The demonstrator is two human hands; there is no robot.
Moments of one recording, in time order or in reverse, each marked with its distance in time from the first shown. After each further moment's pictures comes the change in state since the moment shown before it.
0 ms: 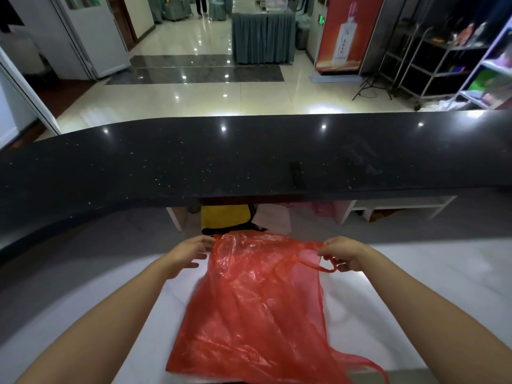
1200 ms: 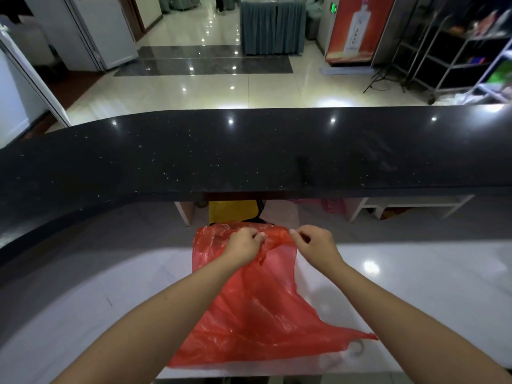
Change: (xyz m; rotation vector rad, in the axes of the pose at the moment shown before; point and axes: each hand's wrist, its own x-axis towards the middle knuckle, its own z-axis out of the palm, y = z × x) left_hand -0.009 0.069 0.105 0.348 0.222 0.208; right_hand -0.003 -0.031 0.086 -0.237 0.521 -0.808
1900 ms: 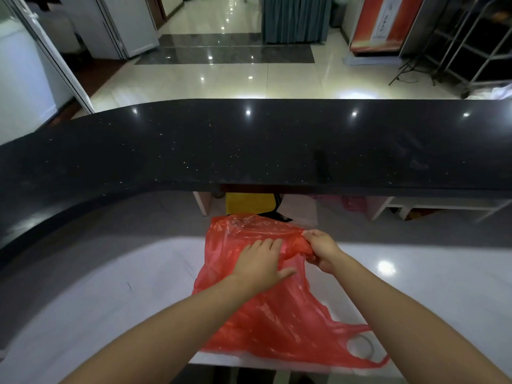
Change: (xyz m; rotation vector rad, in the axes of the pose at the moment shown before) left_hand -0.042 -0.025 0.020 0.645 -0.030 0.290; right_hand 0.024 0.010 0.051 0.781 -0.244 0.857
